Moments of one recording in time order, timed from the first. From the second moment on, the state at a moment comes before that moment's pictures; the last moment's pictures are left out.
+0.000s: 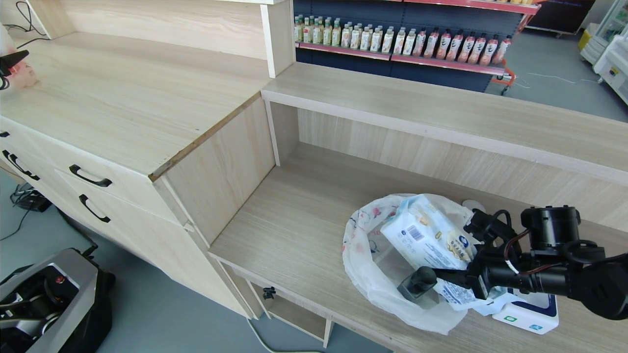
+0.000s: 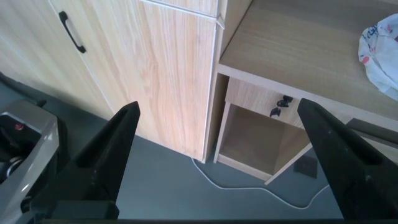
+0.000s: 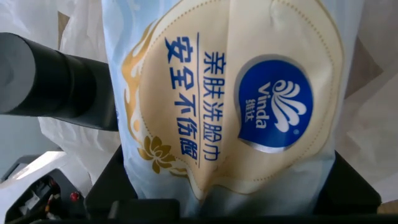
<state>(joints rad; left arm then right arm) -0.01 0.00 0.00 0.00 -0.02 -0.01 0.07 1.86 -0.52 -0.71 0.57 -0.54</state>
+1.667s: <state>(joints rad) 0.00 0.00 0.00 0.00 -0.02 -0.01 0.14 2.06 -0.65 -0.89 0.60 -0.44</state>
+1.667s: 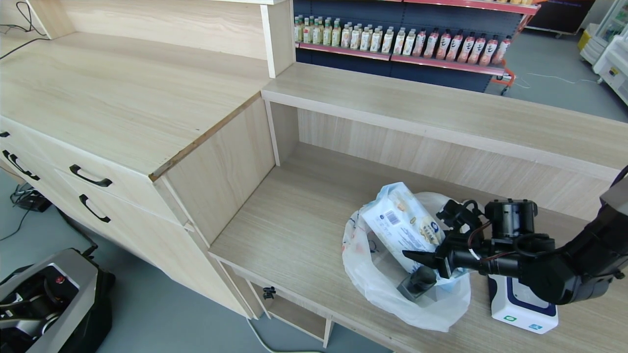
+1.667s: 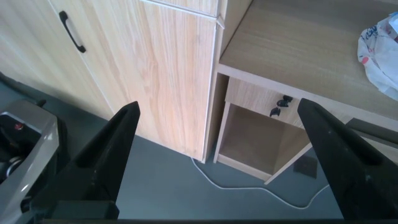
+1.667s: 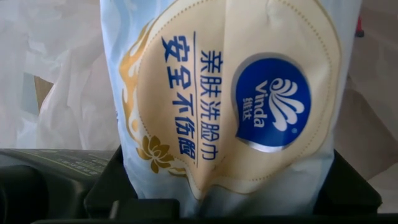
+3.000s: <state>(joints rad) -0.01 0.00 0.00 0.00 -0.02 -0.01 0.16 1.98 -0.62 -0.88 0.59 -0.45</state>
